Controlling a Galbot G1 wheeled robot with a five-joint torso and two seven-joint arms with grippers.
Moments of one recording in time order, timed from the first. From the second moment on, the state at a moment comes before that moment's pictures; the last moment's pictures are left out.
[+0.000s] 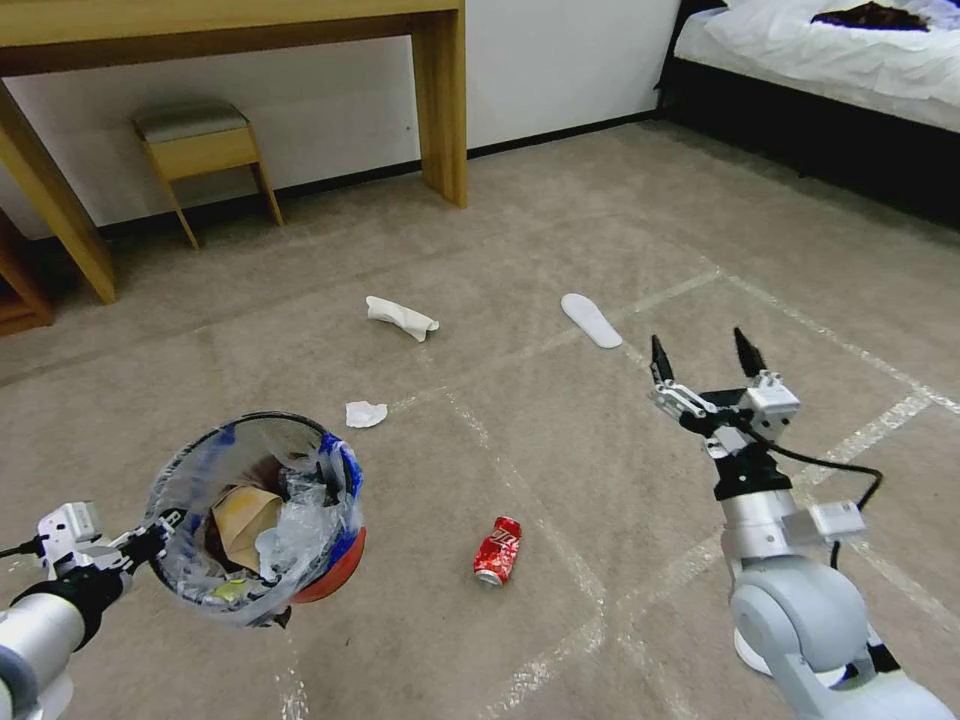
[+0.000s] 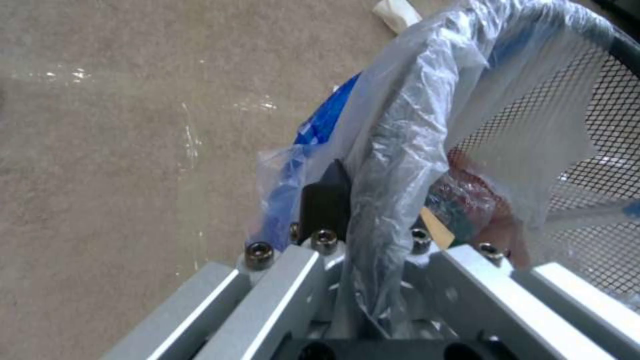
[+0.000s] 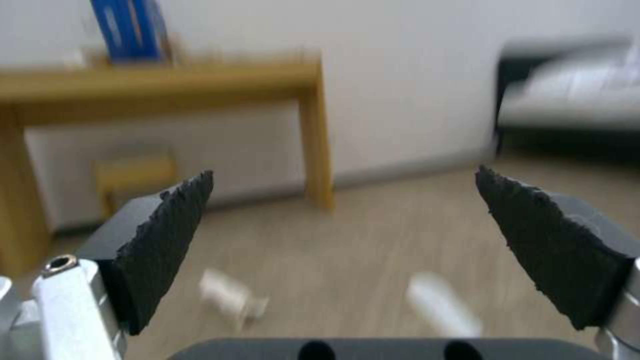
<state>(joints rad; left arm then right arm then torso) 1.73 -1.20 -1.18 -2.34 -1.33 0.73 -0.36 -1.26 1.00 0.38 2.18 0.56 -0.01 0.26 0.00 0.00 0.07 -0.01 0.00</state>
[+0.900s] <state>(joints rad) 1.76 -1.23 -1.22 -2.34 -1.33 0.72 -0.35 -0.83 1.17 -0.22 1.70 1.28 -0.70 0.84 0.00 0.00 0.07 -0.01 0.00</state>
